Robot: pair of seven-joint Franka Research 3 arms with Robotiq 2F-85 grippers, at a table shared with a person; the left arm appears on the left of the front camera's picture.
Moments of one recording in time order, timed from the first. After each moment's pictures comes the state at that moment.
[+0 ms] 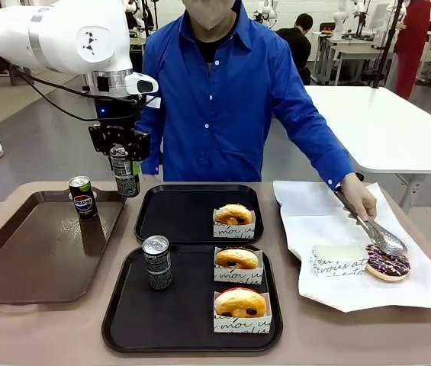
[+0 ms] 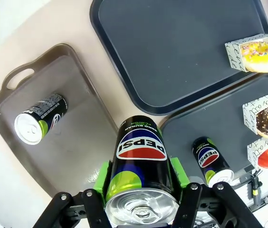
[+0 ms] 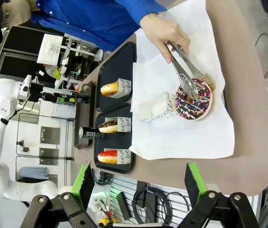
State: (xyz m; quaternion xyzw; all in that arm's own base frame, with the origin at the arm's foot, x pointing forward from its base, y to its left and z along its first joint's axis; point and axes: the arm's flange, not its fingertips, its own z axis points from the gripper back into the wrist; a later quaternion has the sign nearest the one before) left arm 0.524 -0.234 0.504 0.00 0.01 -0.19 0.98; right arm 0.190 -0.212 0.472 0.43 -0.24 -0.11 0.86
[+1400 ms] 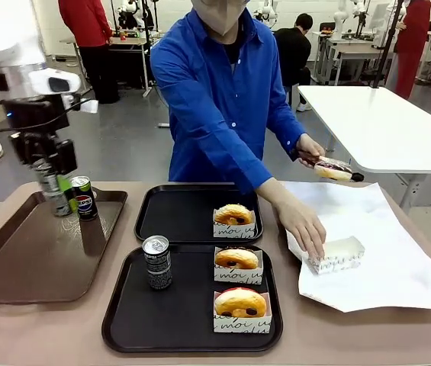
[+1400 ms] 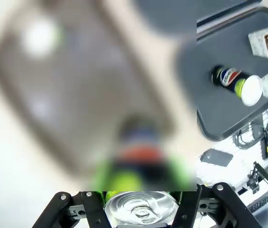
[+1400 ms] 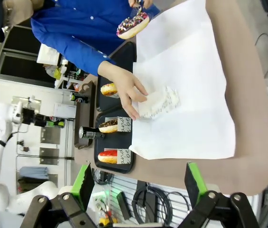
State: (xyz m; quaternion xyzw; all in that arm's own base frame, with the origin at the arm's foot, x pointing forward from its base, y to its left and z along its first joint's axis) left arm 0.426 -0.110 0.520 -0.03 0.03 -0.23 0.97; right arm 0.190 -0.212 0.472 0.43 -0.24 -0.11 0.86
